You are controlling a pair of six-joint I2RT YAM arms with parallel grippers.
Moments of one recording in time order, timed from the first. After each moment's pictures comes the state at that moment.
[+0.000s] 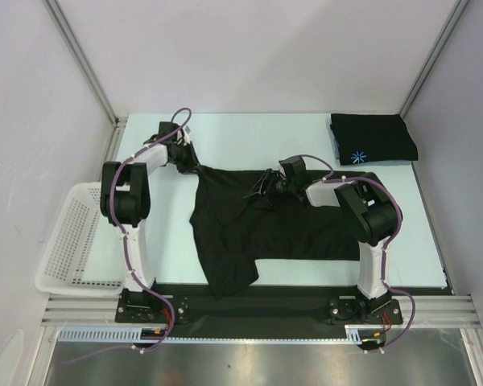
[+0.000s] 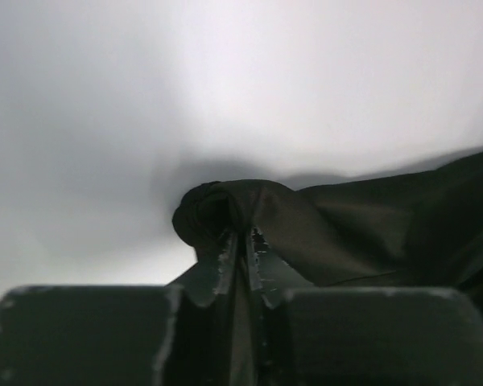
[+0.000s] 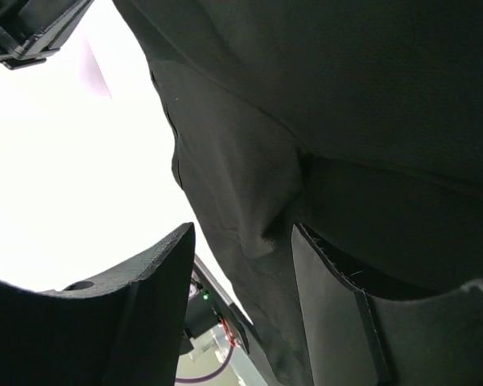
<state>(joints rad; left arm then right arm) -0.08 2.16 1.56 -0.43 0.41 -0.34 0.49 2.00 1.07 0.24 -0.57 1.11</state>
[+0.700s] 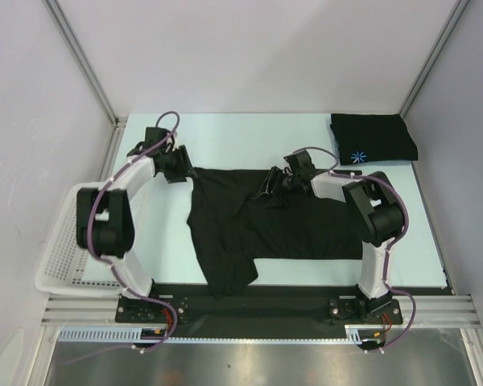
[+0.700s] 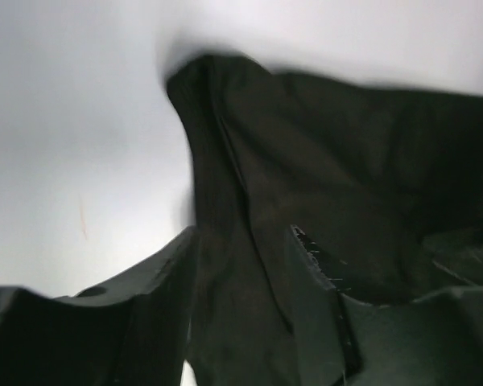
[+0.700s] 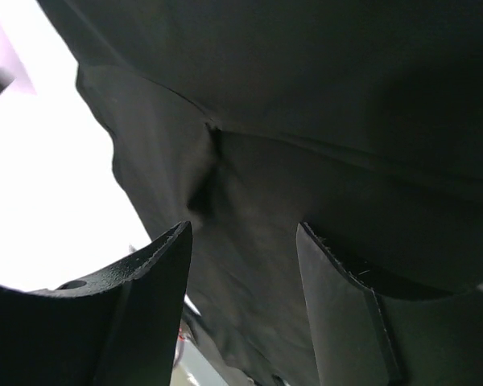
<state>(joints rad) -0.07 1.83 1.31 -0.46 0.28 -0.37 0.44 1.98 1.15 -0.03 -0.53 0.89</state>
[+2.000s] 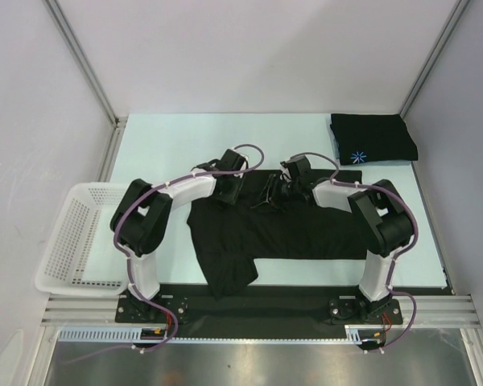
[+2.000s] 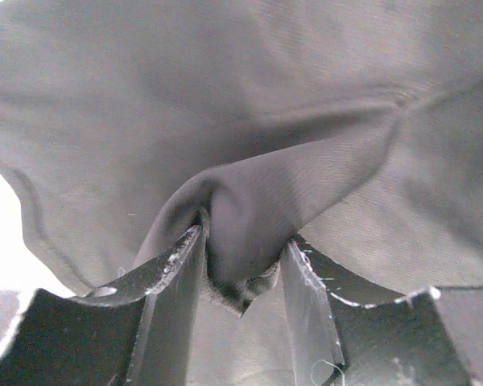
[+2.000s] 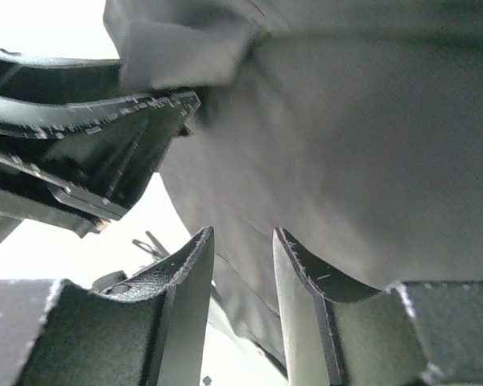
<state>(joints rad) -0.59 1.90 1.28 -0.46 -0.19 -0.15 0.48 1.85 1.02 0.00 -0.58 0.90</state>
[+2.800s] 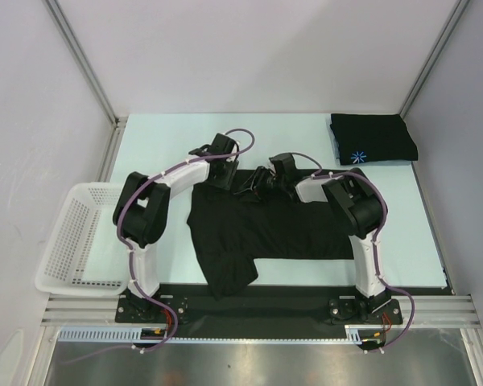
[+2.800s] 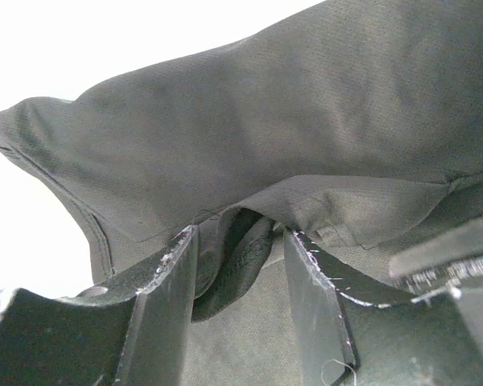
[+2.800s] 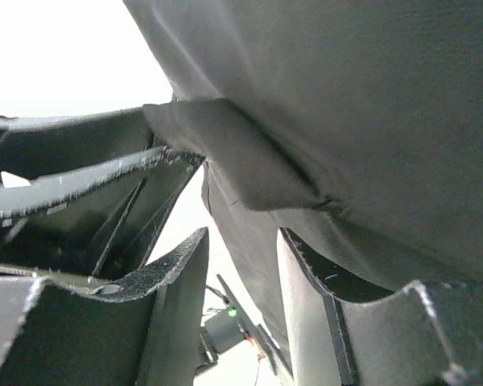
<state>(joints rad) -0.48 1.98 1.44 -0.52 -0.16 -0.10 0.52 2.13 1.21 0.30 -0.61 1.19</state>
